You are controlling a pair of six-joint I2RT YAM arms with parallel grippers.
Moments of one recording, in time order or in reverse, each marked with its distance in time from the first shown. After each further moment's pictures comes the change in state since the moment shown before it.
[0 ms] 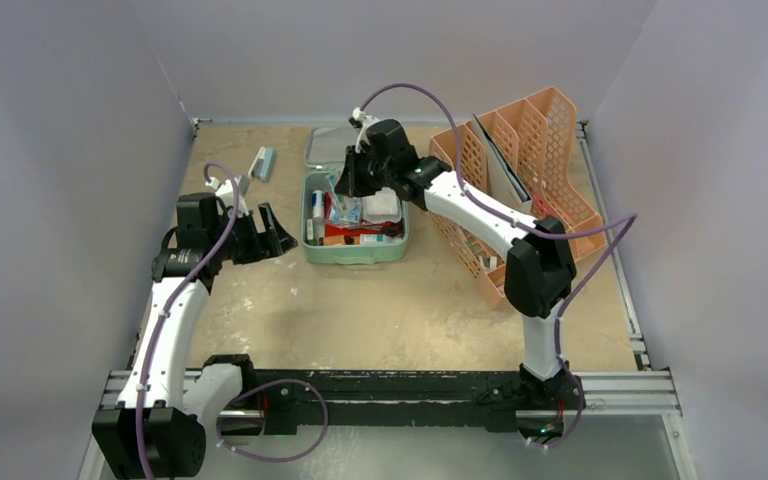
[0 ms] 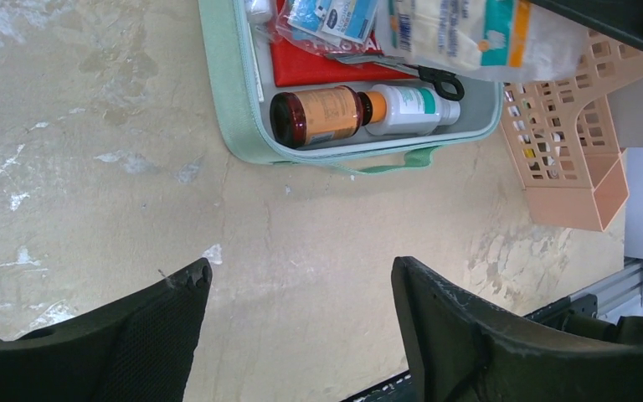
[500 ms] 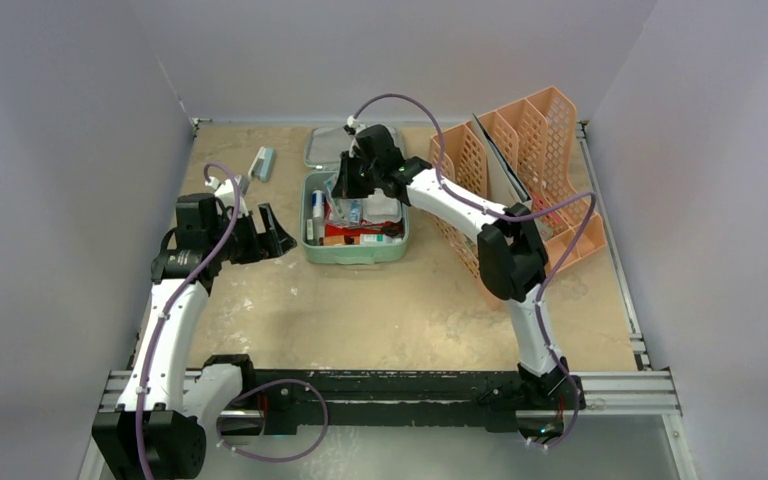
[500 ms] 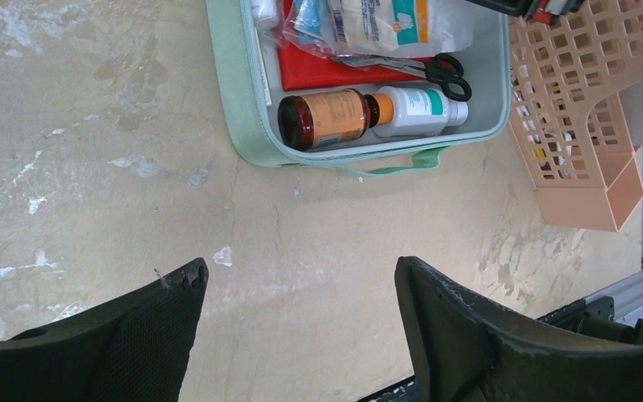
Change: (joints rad) left arm 0.000 -0.010 -0.001 -0.002 -0.017 0.025; right arm -0.018 0.200 0.126 0.007 -0.006 0.038
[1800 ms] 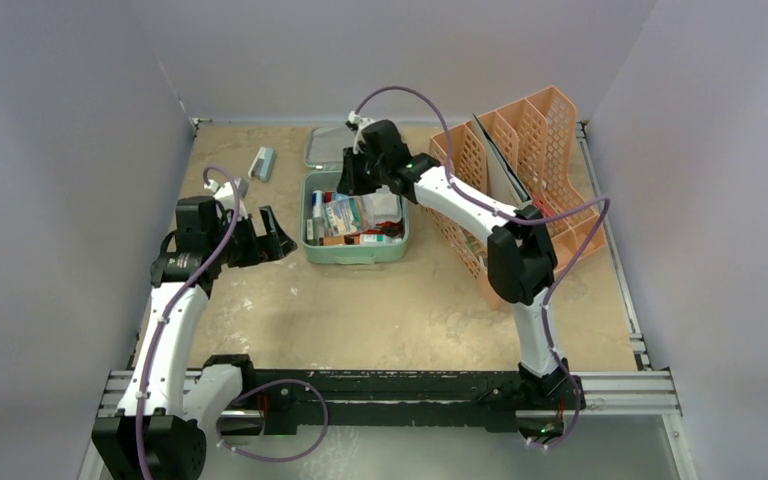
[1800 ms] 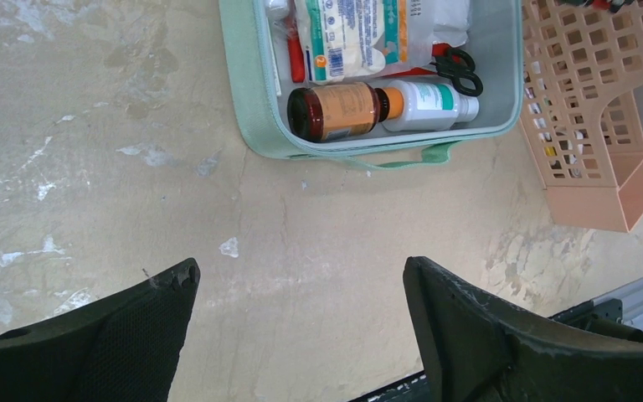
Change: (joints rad) left arm -0.001 -0.018 -0.008 -0.022 -0.014 0.002; right arm -0.024 -0.056 -0.025 -0.045 0.035 -0.125
